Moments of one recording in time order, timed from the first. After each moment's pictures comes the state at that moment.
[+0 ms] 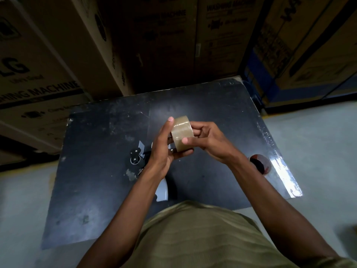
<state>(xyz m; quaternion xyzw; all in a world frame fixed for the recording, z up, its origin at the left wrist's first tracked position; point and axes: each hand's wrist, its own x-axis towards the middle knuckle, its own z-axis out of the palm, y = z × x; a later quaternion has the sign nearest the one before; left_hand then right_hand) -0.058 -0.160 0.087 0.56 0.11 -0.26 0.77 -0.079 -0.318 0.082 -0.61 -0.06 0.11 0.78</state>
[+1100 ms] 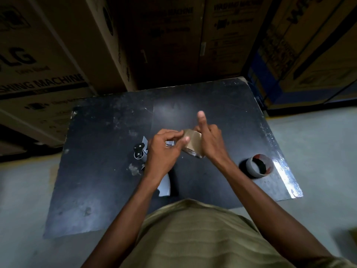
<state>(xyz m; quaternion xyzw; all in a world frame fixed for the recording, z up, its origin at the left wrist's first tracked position) -0.074 -0.133 0.075 0.83 -0.05 -0.02 0.56 -0.083 -0.284 0.073 -0.80 0.16 -0.05 0.57</state>
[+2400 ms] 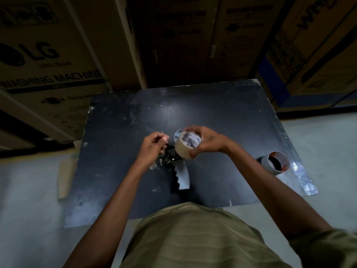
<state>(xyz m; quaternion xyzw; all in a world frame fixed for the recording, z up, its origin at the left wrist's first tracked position) -0.033 -0.020 0.009 0.76 0.00 -0.14 0.63 -0.044 -0.255 0.038 -0.86 -0.04 0.24 0.44</state>
